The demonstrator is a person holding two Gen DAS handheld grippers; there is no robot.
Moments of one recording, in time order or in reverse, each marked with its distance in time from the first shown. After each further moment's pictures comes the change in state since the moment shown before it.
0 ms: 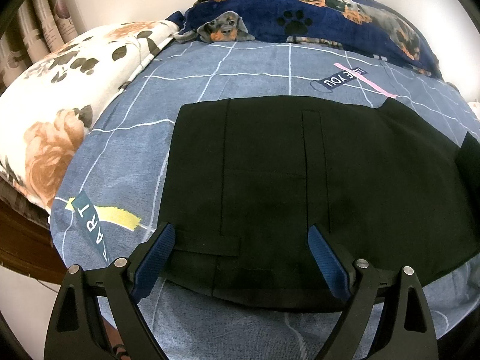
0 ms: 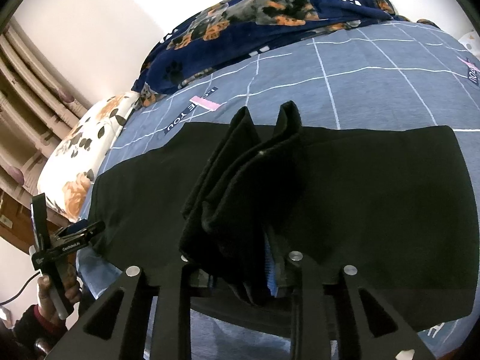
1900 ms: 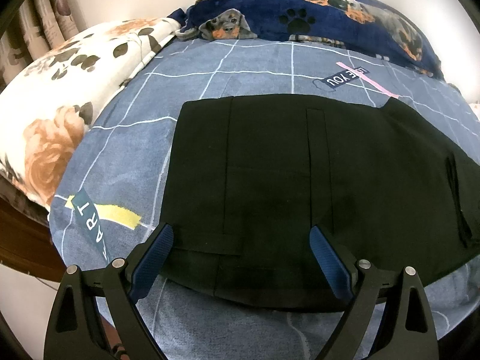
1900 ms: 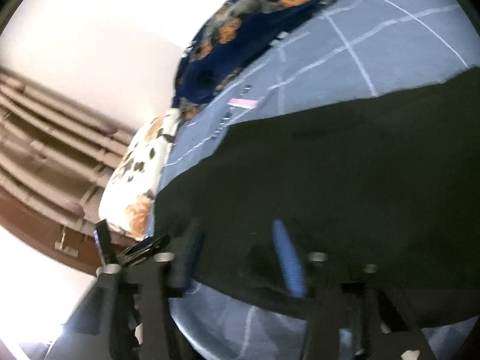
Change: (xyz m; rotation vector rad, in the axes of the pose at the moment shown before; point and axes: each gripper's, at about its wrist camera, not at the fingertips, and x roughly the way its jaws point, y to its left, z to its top) left arm 0.002 0.003 -0.001 -0.007 0.007 -0.003; right arm 0.007 -0.019 -0.006 0.220 0.034 0.303
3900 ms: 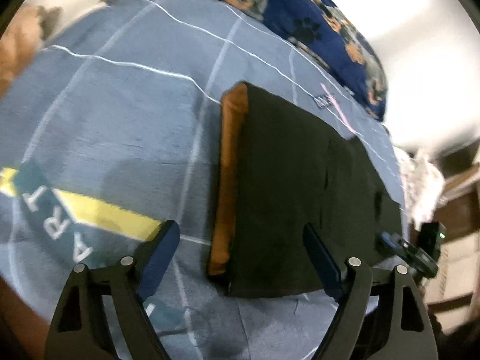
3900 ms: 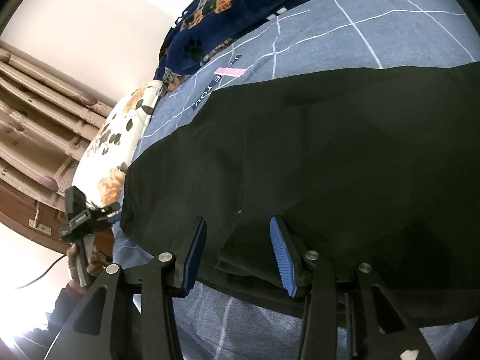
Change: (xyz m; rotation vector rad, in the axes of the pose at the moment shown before) left arm 0.045 0.123 0.018 -0.216 0.188 -0.612; right arm 0.025 0.010 -0.012 -0.102 0.084 -0.104
